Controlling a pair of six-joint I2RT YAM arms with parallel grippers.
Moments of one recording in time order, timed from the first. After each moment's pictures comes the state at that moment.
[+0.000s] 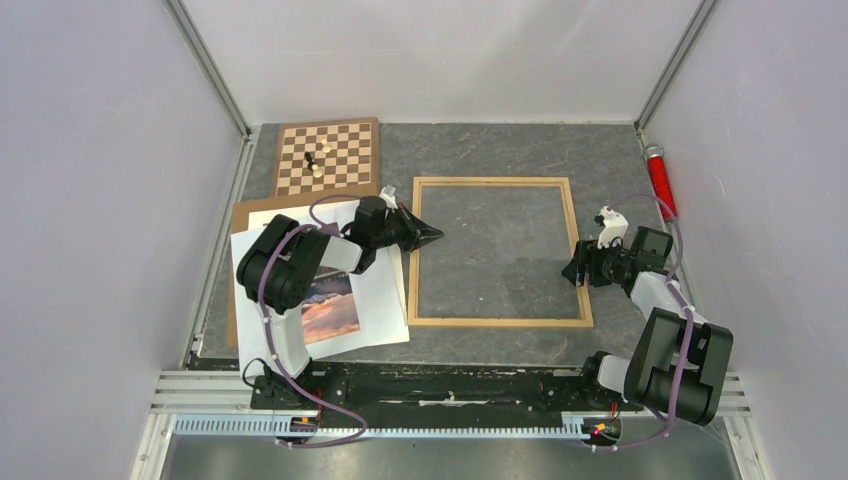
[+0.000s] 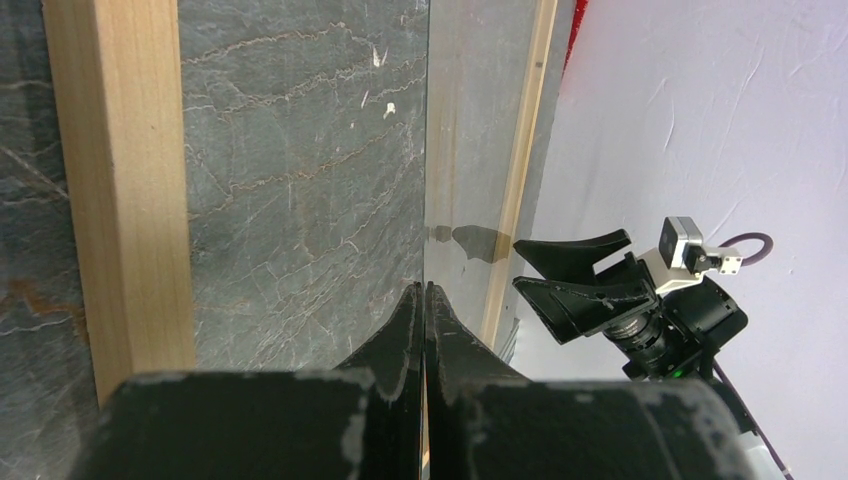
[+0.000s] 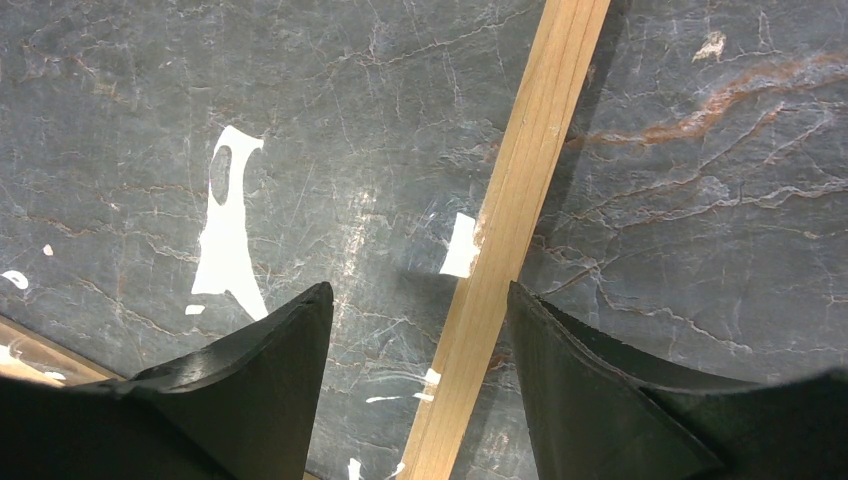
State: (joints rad) left arm -0.45 1.92 0.80 0.68 0.48 -1.19; right arm -0.36 1.25 0.51 -0.20 -0.63 -0.33
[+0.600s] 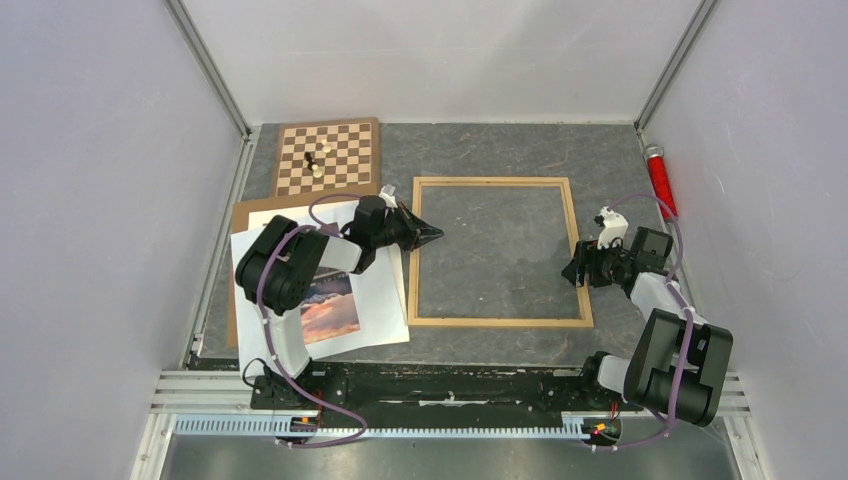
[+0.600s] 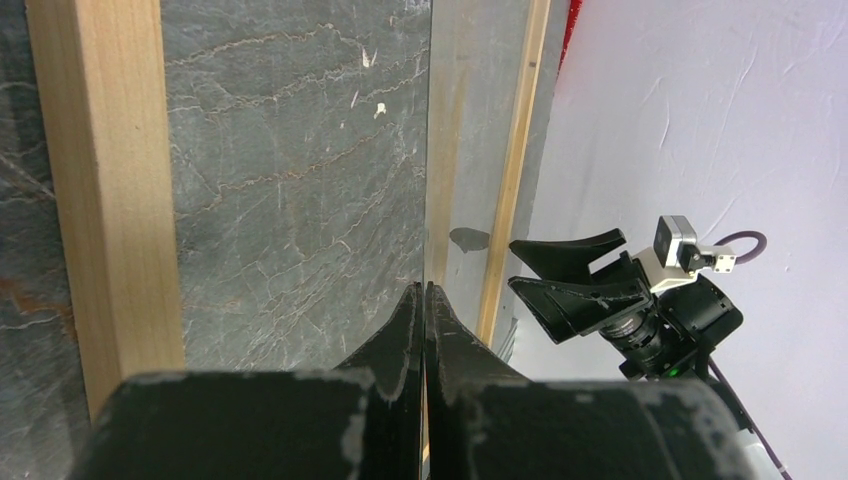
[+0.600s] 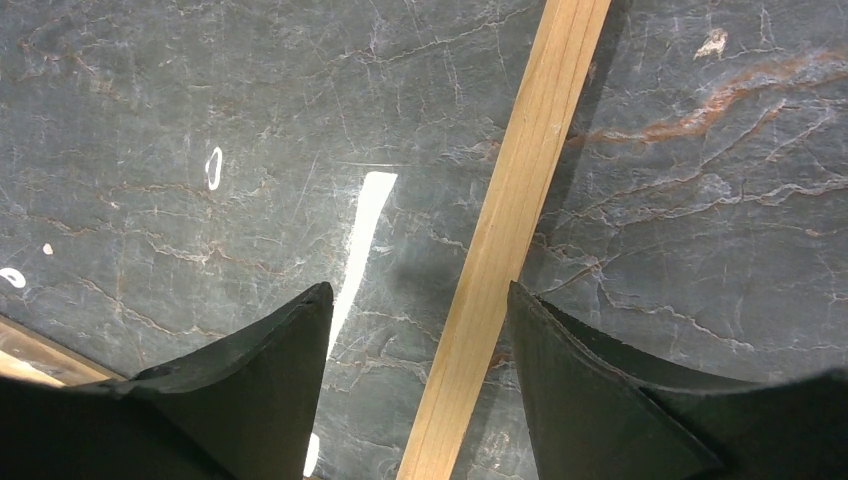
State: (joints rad) left arm -0.45 1.91 0.80 0.68 0.48 -1.19; right arm -0.36 1.24 0.50 -0.20 -0.63 -0.33
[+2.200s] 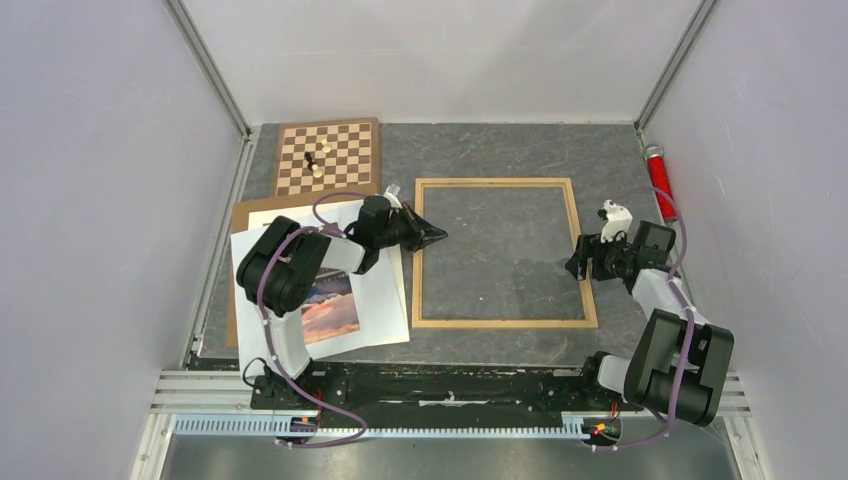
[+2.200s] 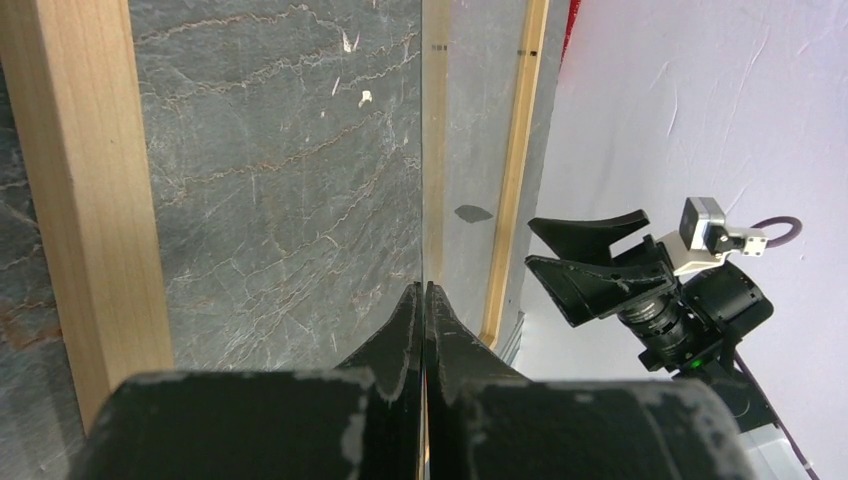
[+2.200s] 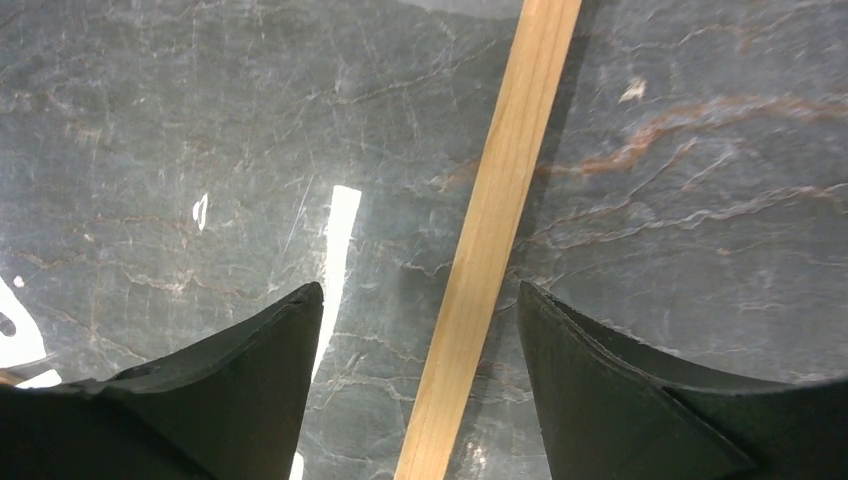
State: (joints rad) left arm -0.48 1.90 0.81 0.67 0.47 -1.17; right arm -0.36 1.24 0.53 -0.18 -0.58 -0.33
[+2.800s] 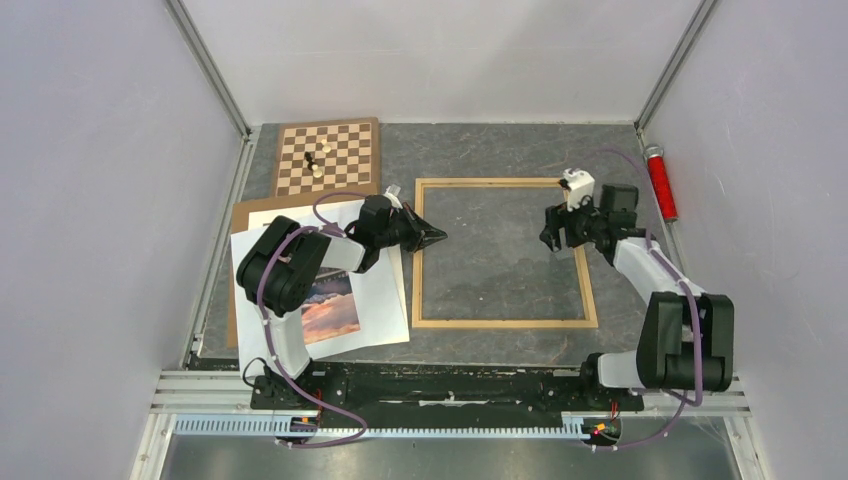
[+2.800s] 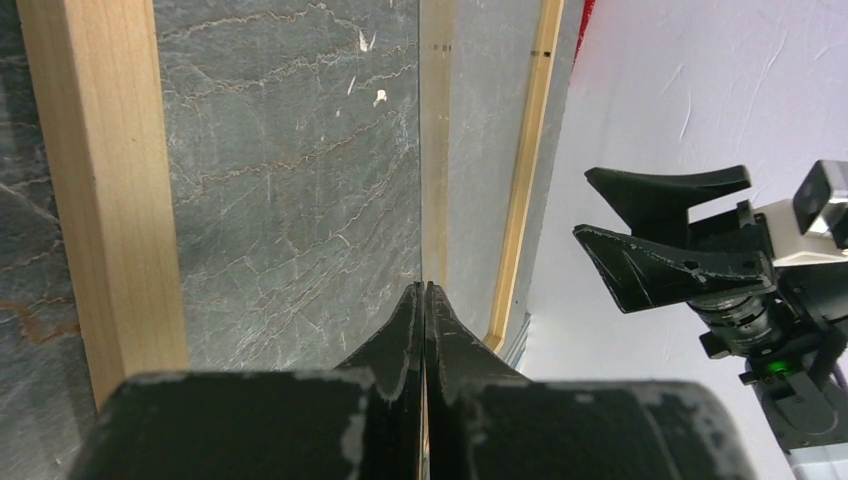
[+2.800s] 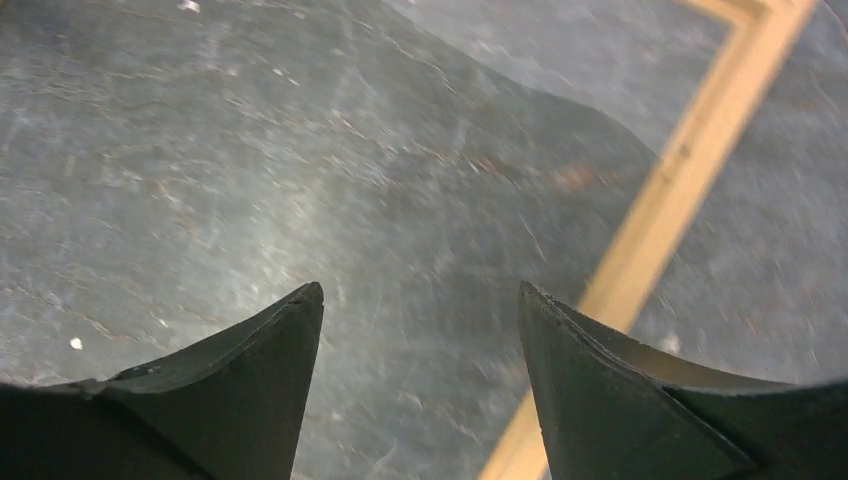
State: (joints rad) left arm -0.48 1.90 0.82 0.63 0.46 -1.16; right arm -0.11 1.35 0.74 -0.16 -0.49 -0.33
